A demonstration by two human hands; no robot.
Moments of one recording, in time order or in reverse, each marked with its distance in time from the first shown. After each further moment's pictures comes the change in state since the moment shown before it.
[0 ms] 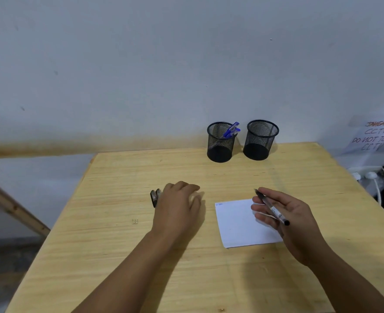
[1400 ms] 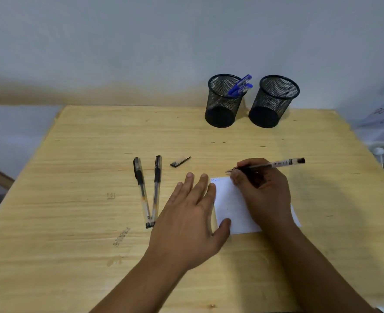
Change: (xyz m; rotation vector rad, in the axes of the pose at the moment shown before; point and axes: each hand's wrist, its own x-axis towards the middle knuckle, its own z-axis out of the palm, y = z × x) left_hand -0.052 0.025 0.027 0.136 -0.300 0.165; right_hand 0.034 0.032 0.046 -0.544 0.122 -0.346
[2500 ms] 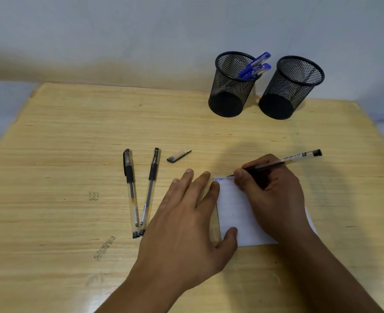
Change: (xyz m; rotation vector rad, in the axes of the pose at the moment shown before) left_hand 0.002 -0.001 0.001 -0.128 0.029 -0.053; right_hand 0.008 0.004 0.004 -0.114 -0.114 0.014
